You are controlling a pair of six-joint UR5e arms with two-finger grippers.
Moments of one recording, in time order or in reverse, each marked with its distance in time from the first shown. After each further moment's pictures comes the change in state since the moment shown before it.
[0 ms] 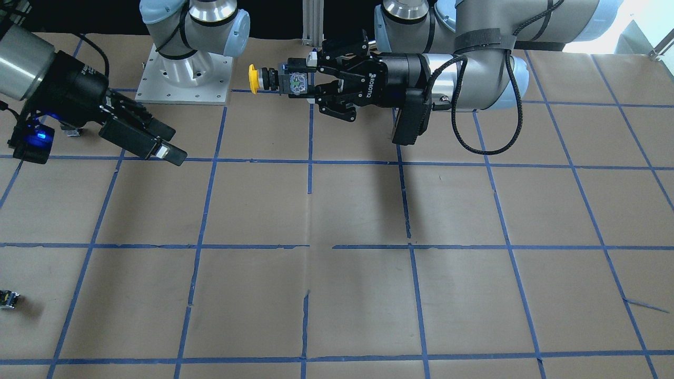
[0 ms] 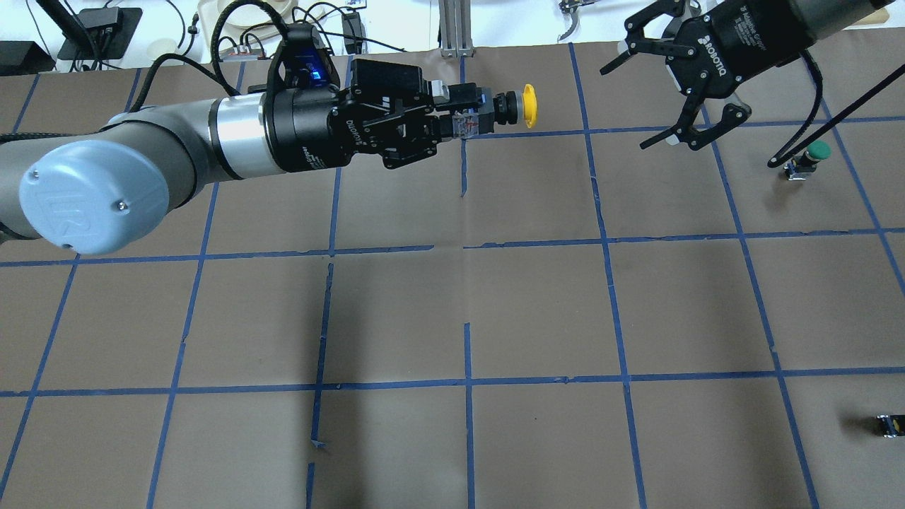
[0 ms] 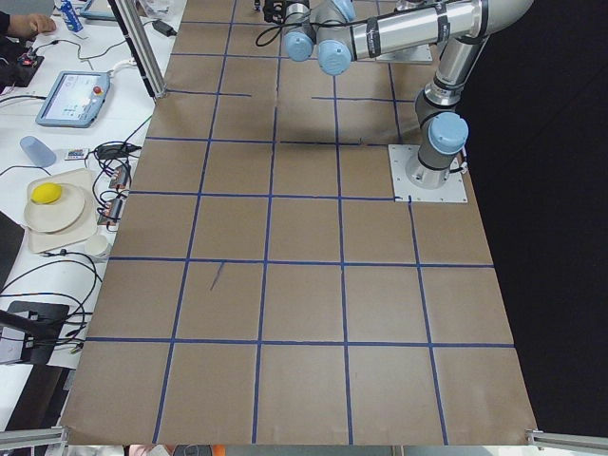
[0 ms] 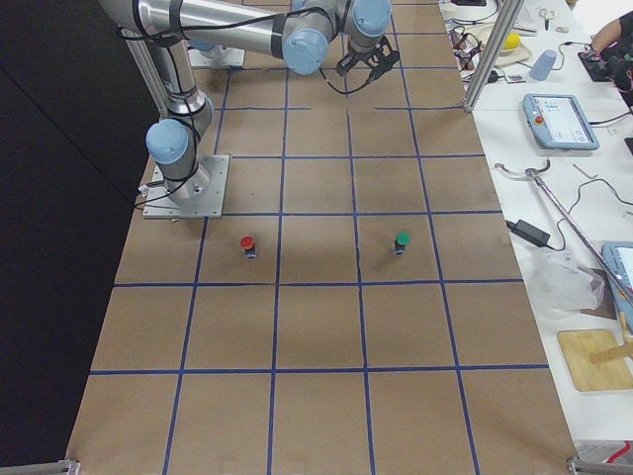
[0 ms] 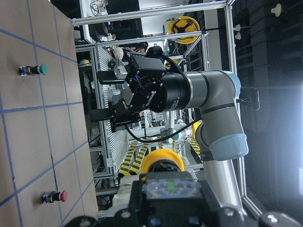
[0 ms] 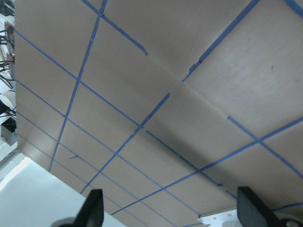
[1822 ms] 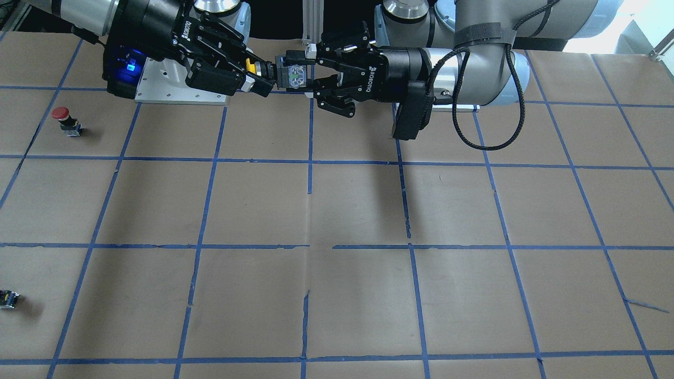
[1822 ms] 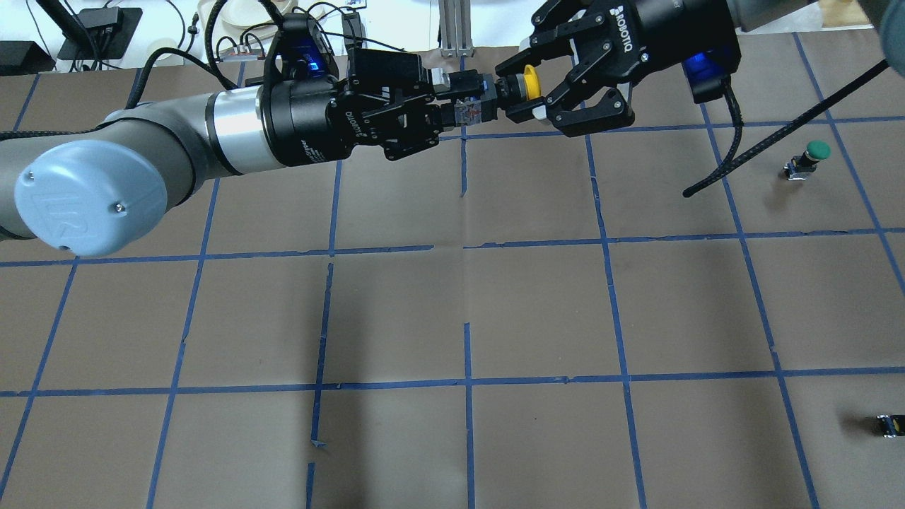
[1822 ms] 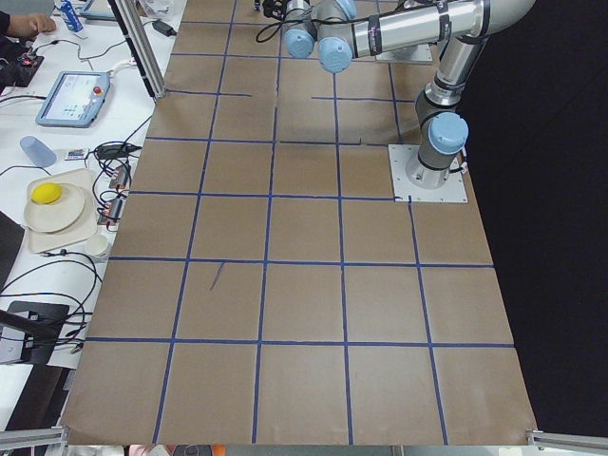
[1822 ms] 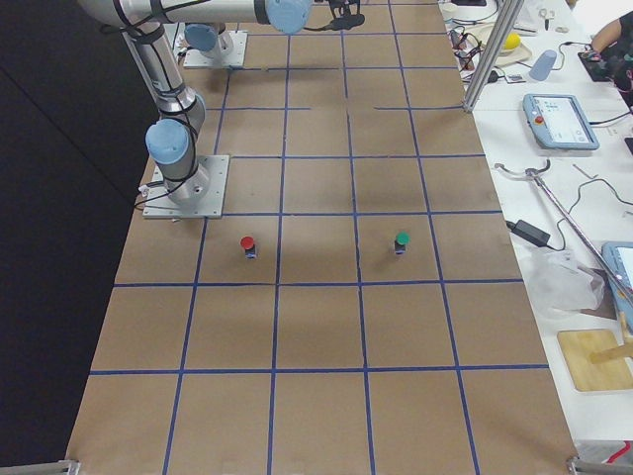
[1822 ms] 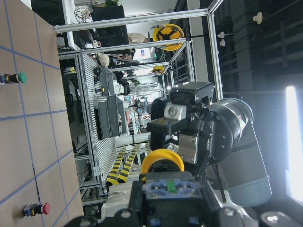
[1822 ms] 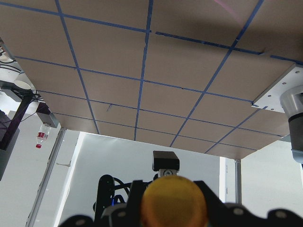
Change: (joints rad) left arm -0.004 0.012 0.004 0.013 -0.013 -0.002; right arm 0.152 -0.078 0.000 0.022 0.199 0.526
